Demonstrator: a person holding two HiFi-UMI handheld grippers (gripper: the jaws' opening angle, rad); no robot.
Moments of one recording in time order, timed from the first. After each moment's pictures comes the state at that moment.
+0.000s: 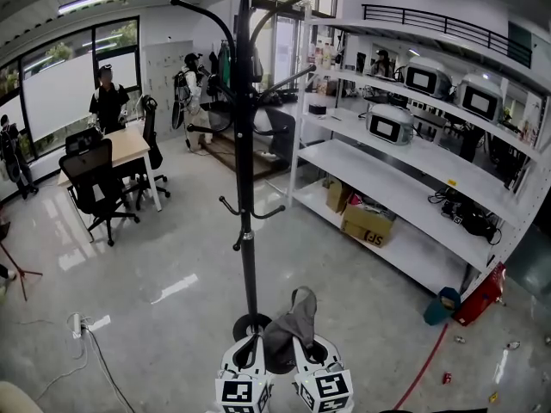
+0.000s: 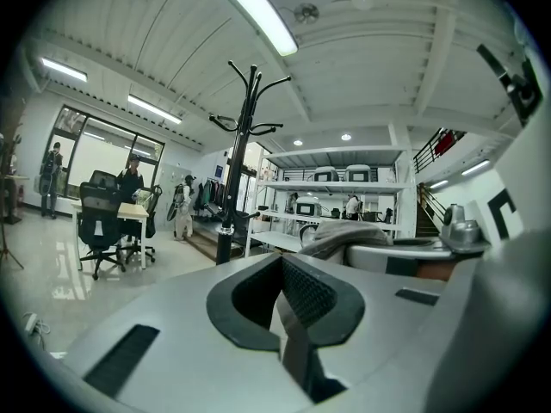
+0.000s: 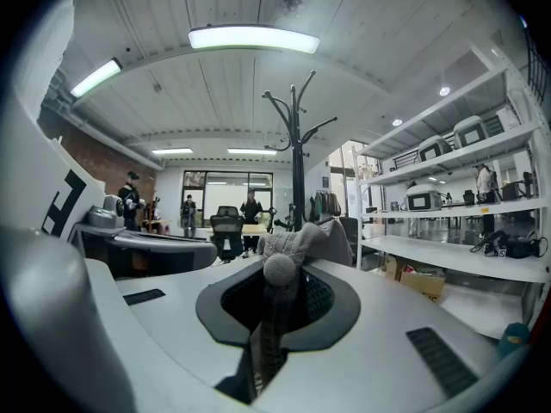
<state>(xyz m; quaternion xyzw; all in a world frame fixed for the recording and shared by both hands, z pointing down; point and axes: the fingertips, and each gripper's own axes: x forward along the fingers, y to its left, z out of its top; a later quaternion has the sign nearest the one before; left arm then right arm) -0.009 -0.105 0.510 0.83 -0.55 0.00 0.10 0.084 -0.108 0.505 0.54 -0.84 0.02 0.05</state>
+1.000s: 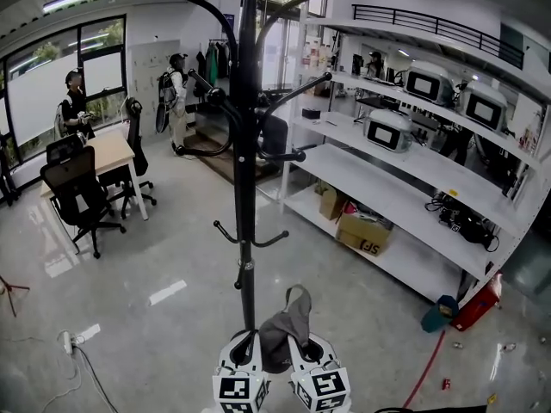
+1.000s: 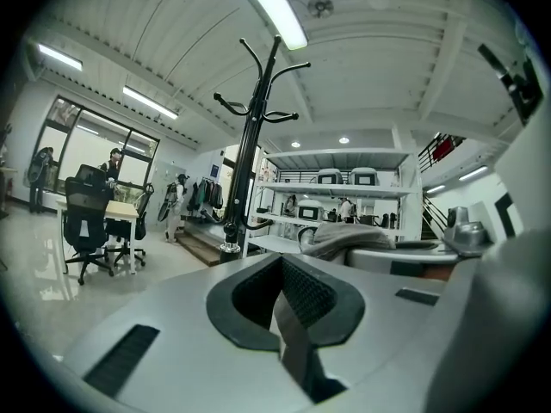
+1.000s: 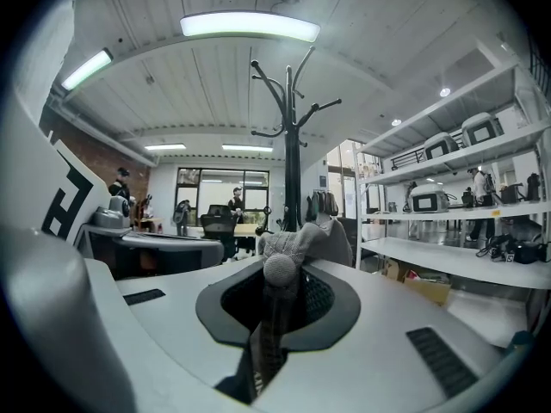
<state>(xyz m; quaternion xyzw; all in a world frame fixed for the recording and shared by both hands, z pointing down) -0.028 -0.221 0.500 0.84 -0.53 0.00 0.09 0.059 -0.215 0.494 0.56 -0.83 0.02 0.05</state>
